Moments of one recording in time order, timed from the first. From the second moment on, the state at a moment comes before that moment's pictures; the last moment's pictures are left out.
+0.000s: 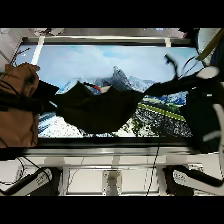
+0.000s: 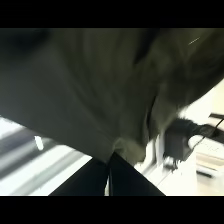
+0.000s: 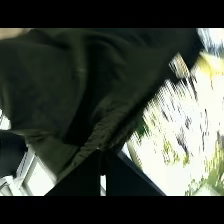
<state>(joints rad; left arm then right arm) 0.37 -1.11 1.15 0.65 -1.73 -1.15 -0.08 -1.20 1.33 -0.63 1.48 1.08</state>
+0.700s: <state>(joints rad) 0.50 -0.75 1.70 0.64 -1.43 -1.23 -0.08 -0.84 1.87 -0.72 1.55 1.40</state>
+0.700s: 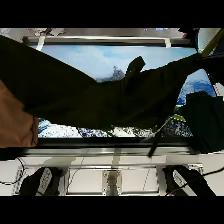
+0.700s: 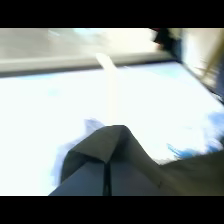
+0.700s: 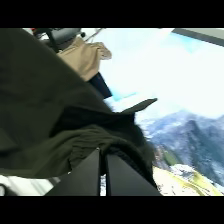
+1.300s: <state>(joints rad) 0.07 -1.22 1.73 0.93 -1.13 -1.18 -0.08 -1.34 1.90 -0.86 1.47 1.40</state>
